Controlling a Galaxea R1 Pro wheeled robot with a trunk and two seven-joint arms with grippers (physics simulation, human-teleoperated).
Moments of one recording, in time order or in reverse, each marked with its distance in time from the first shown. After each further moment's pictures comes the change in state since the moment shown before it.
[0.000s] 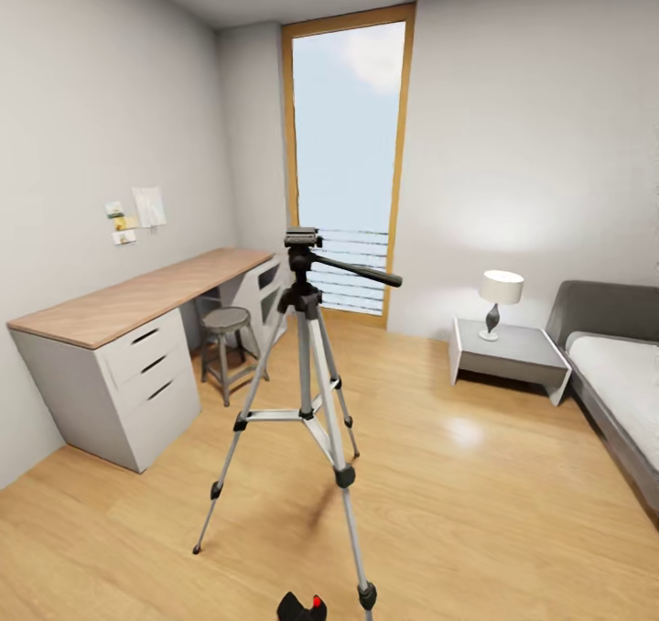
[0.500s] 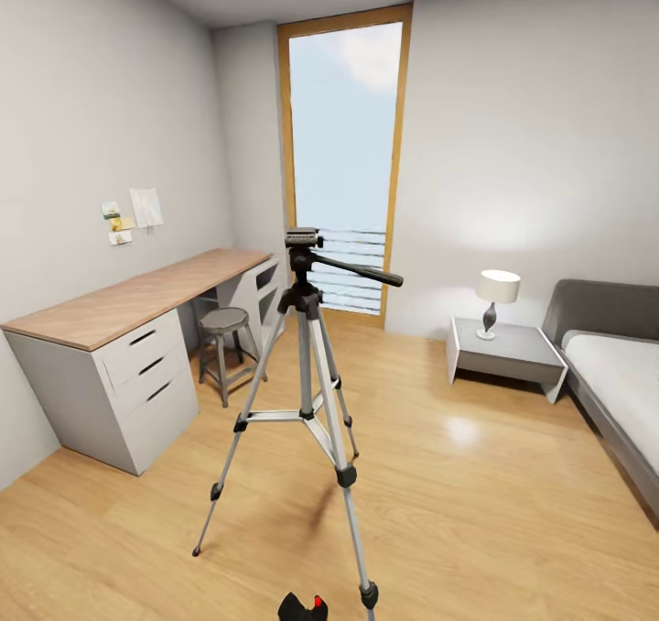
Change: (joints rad) left arm 0.000 0.069 0.005 -0.261 0.000 0.011 0.008; right arm 0.000 -0.026 0.003 -0.103 0.005 0.003 -0.043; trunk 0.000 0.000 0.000
